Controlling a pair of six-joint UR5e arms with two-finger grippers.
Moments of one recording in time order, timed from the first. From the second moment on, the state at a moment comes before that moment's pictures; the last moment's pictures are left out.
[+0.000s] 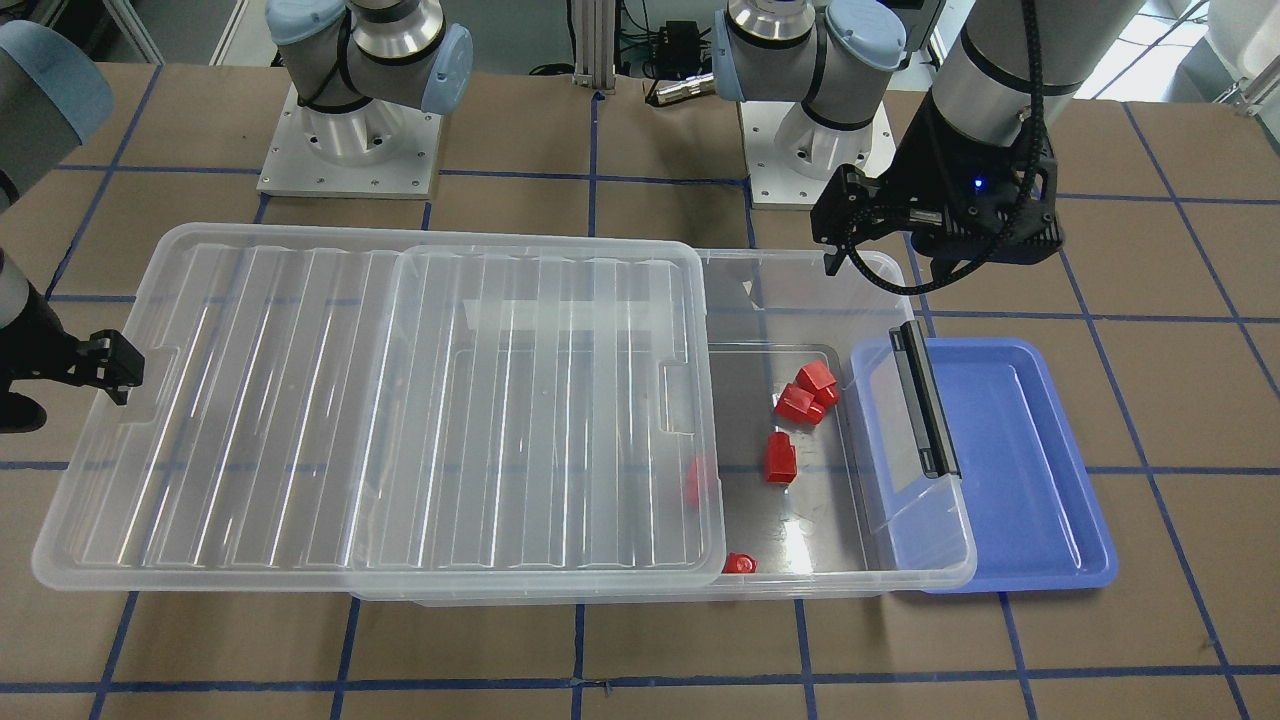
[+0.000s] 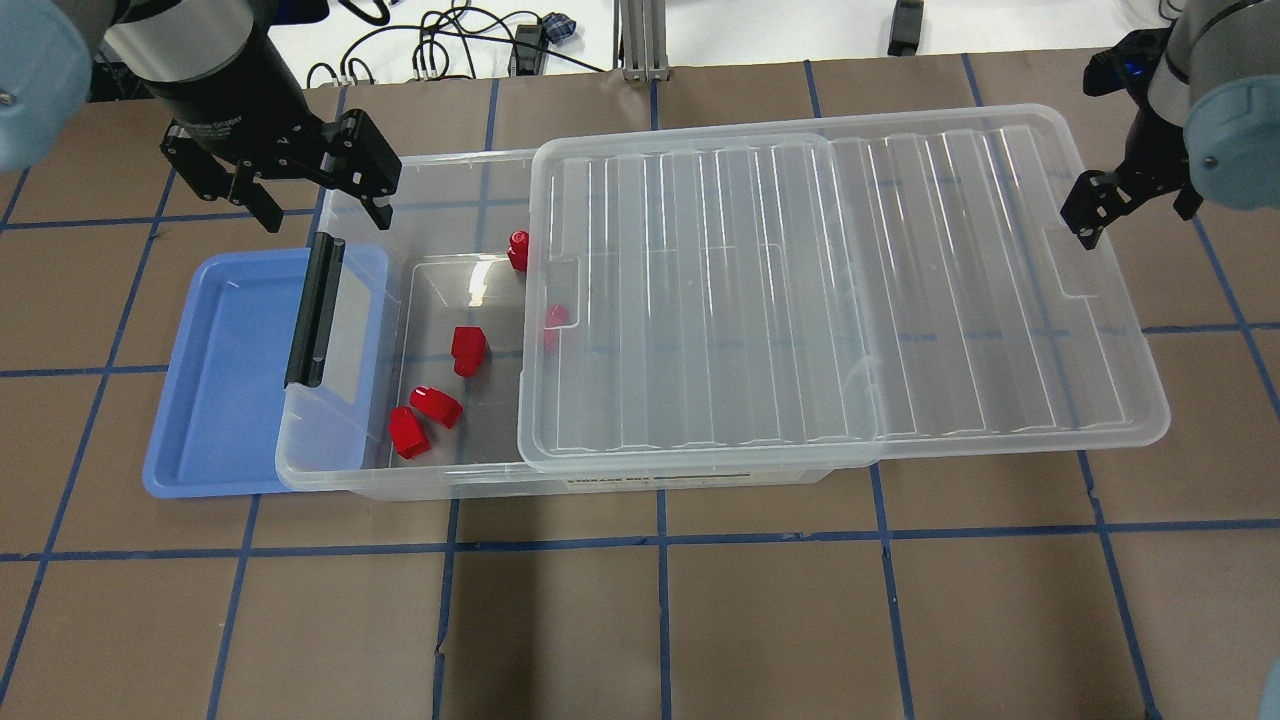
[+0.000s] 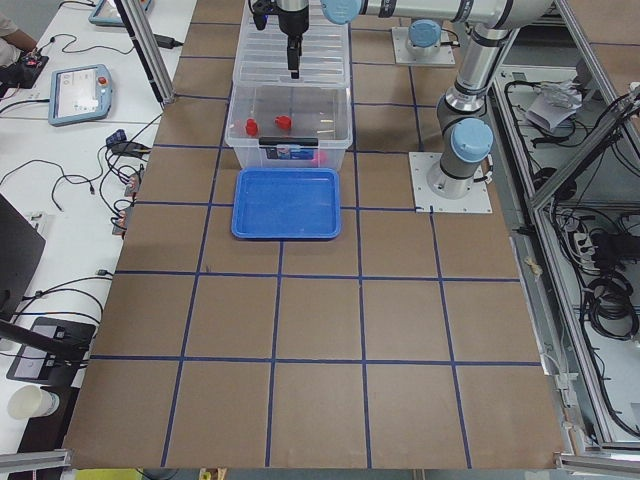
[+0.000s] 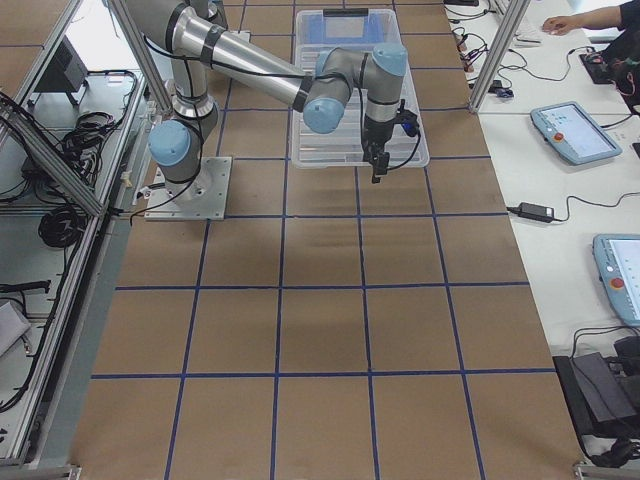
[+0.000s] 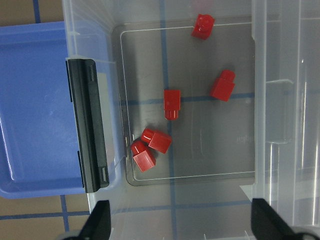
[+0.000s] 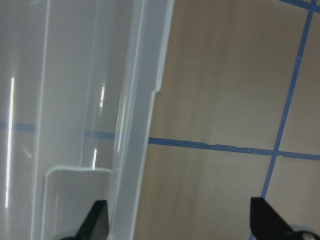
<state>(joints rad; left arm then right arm) -1.55 -1.62 -1.47 -1.64 1.55 0.07 1.26 -1.36 1.68 -1.95 -1.80 -0.50</state>
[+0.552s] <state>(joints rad) -1.55 -1.63 -1.48 -1.63 1.56 0.07 1.25 -1.37 1.67 -1.95 -1.80 -0.51</state>
